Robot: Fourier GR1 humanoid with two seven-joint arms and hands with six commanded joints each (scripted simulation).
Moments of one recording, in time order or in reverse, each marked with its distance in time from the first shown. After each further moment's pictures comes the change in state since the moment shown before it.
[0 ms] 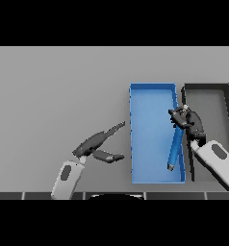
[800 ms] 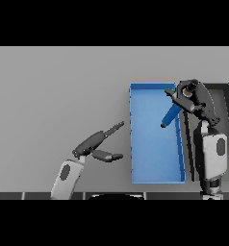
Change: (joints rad) left arm 0.003 0.002 0.013 0.009 0.008 -0.002 -0.008; right arm -0.070 0.557 -0.735 -0.099 0.441 0.722 0.001
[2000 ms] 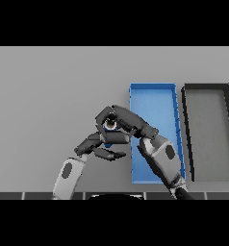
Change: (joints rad) left arm -0.031 -0.017 0.002 0.021 0.002 0.003 -0.004; right arm -0.198 0.370 0.369 -0.158 -0.007 0.162 -0.001
